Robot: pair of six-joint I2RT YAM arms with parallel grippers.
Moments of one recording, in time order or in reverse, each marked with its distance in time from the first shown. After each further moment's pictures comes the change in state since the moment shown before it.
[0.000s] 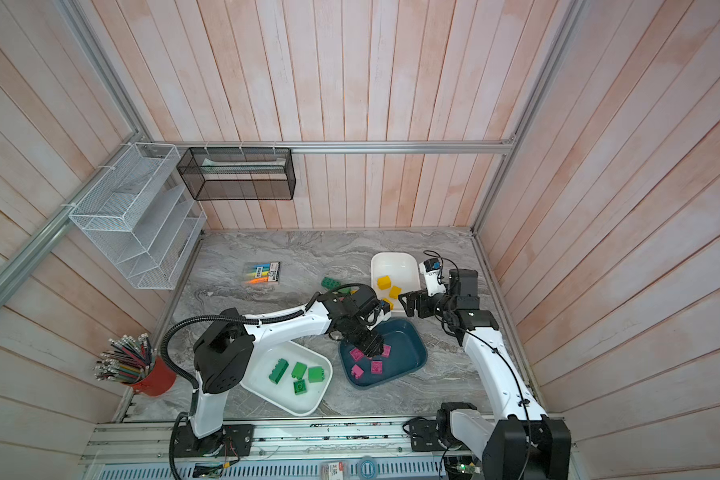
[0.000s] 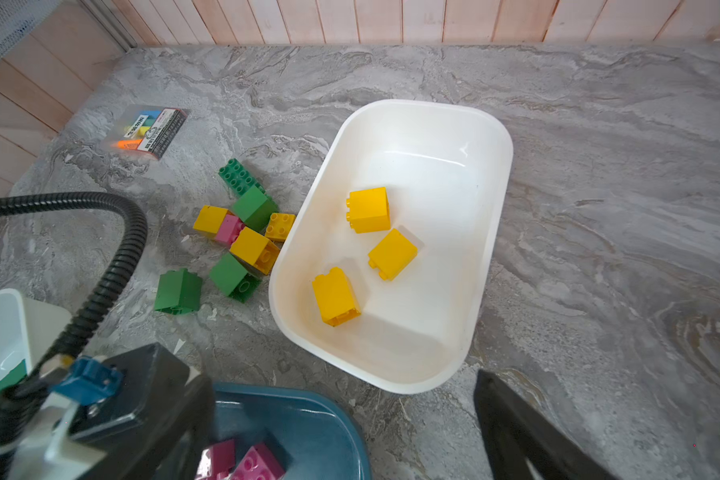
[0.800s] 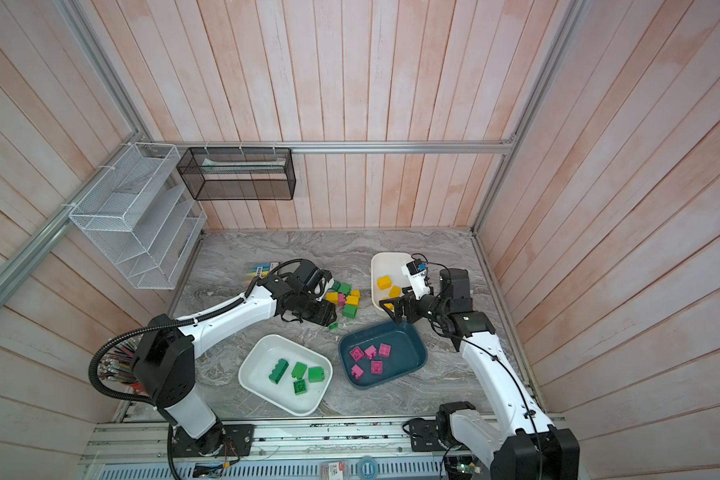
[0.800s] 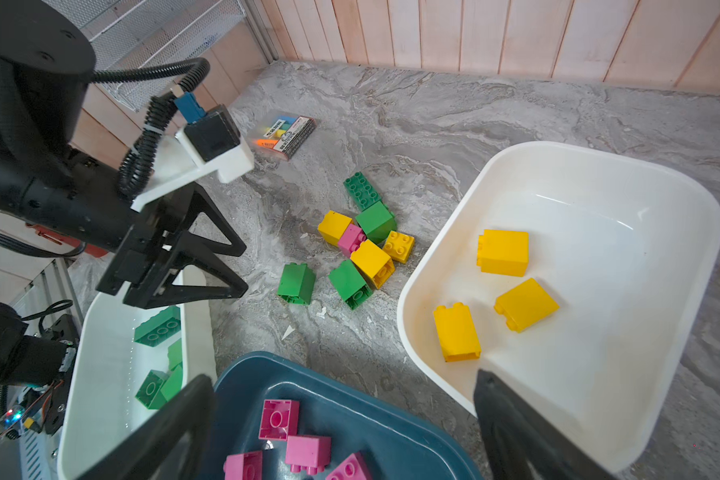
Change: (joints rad) left arm 0.285 -0.293 -0.246 -0.021 -0.164 -0.090; right arm 0.113 -0.040 0.006 0.011 -0.216 0.008
